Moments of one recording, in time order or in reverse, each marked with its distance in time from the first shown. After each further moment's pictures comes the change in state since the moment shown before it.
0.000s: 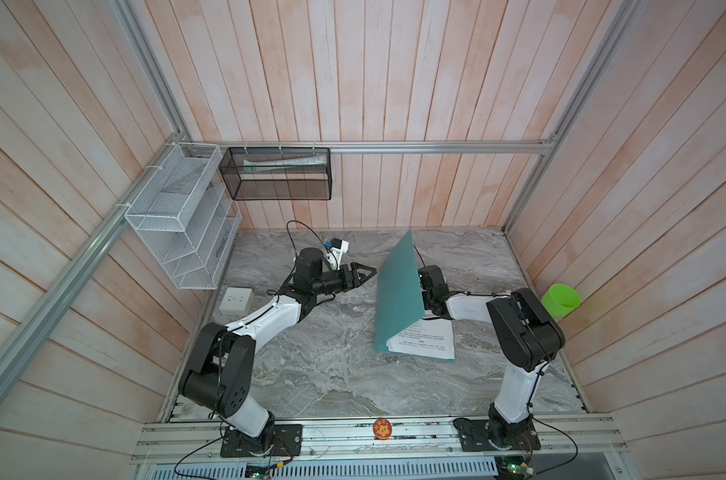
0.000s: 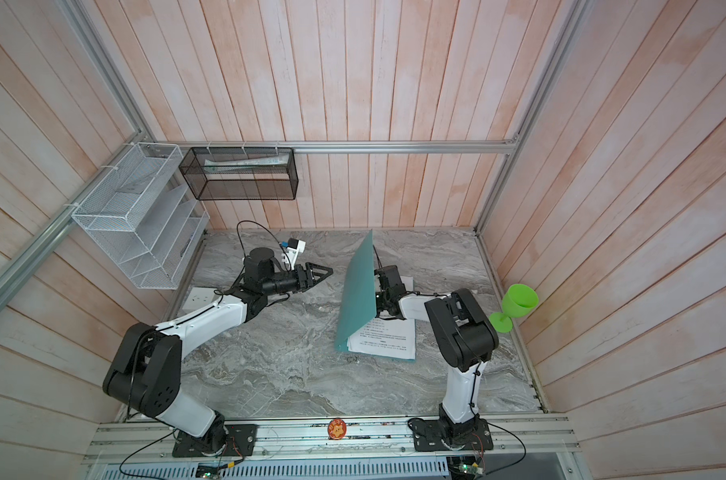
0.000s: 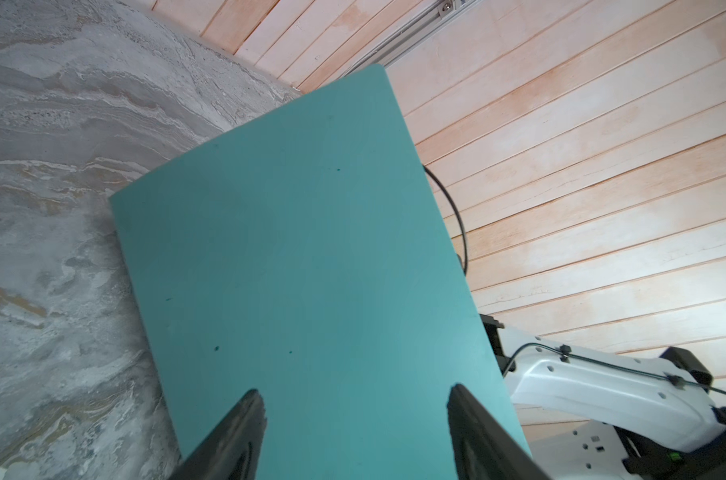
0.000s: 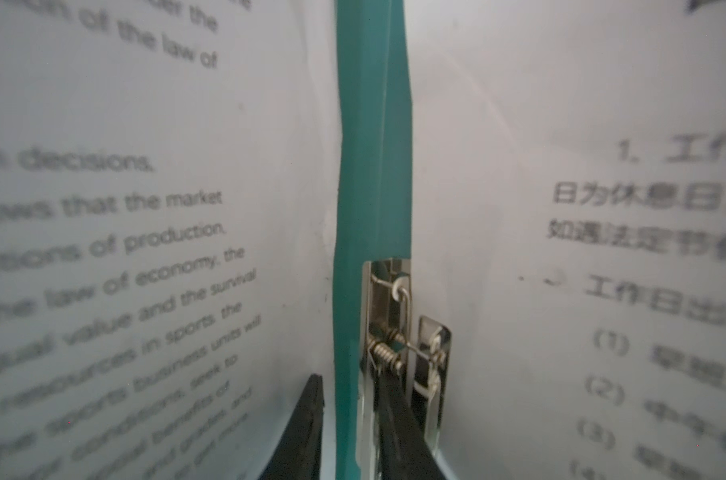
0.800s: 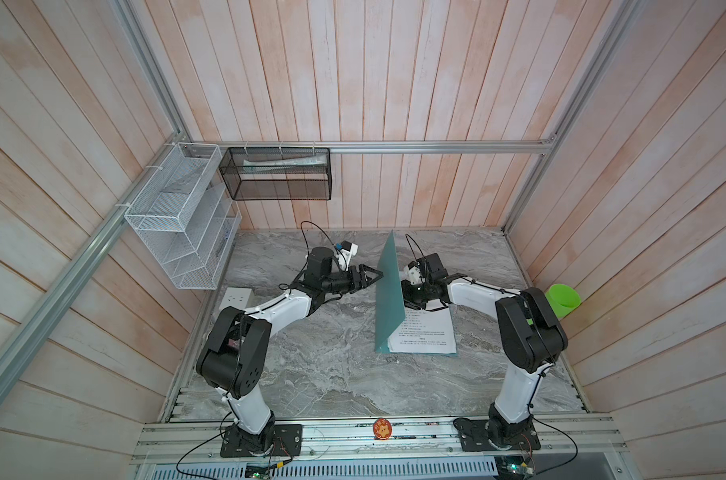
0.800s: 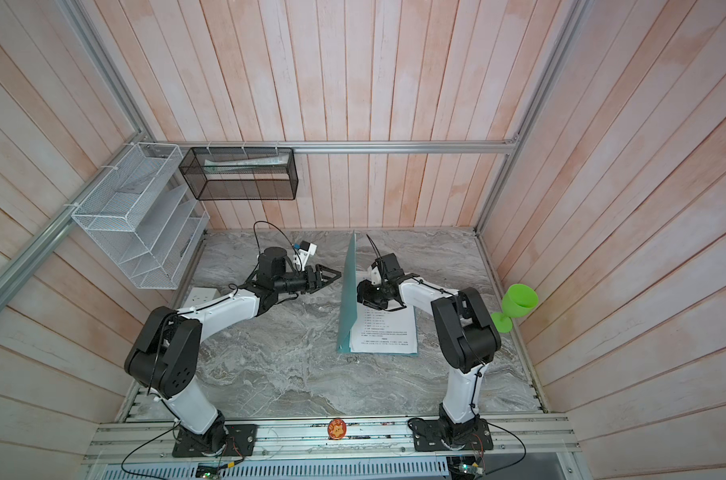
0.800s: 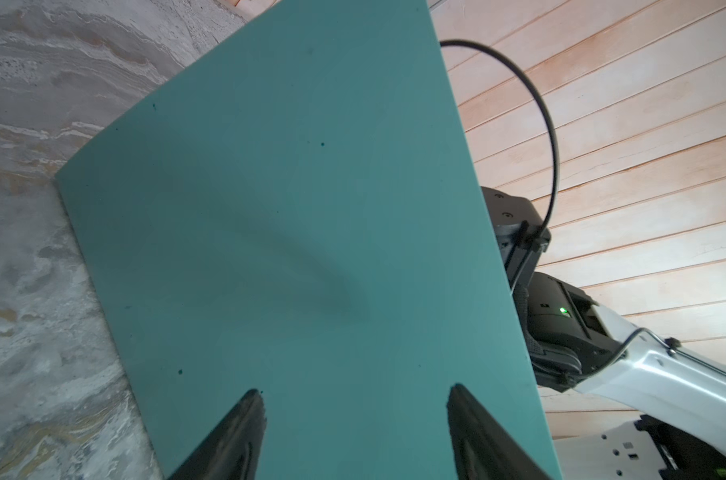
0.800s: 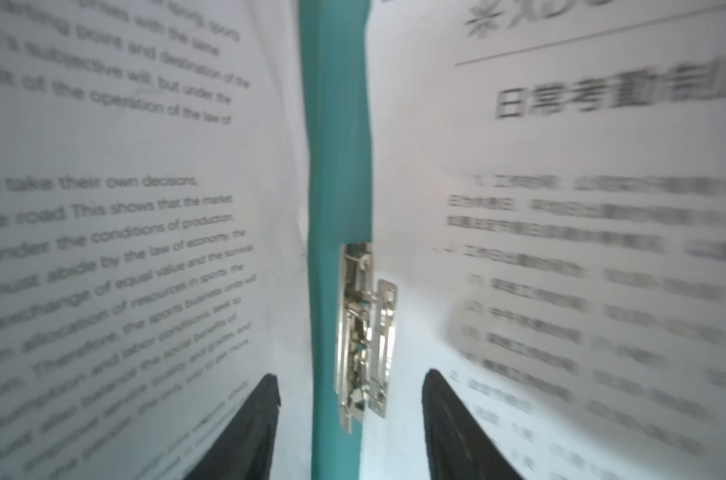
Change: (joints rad) left arm -0.021 0.117 0.062 -0.014 0.027 0.026; right arm -0.010 -0.032 0.190 -0.461 0.206 -0.291
